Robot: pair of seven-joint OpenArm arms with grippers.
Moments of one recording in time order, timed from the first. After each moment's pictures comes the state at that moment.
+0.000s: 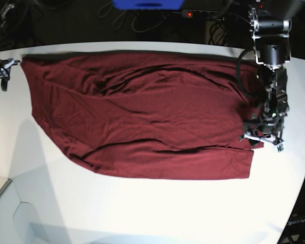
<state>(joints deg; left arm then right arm) -12.8 -16.9 -7.5 59.1 -25.3 3.9 22.6 -19.1 12.1 50.0 95.1 -4.1 40.1 -19.8</state>
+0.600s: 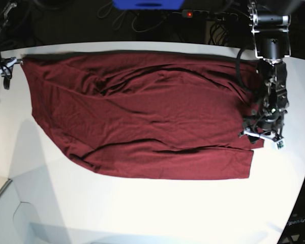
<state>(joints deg) -10.7 -16.9 -7.6 61.5 -25.3 4.0 22.4 -19.2 11.0 50.0 95.1 -4.1 40.1 -19.9</state>
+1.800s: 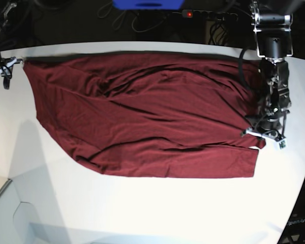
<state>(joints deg) -9.8 -17.9 -7.7 63.9 -25.4 4.2 23.2 -19.2 10.6 50.0 95.1 -4.1 40.1 -19.8</state>
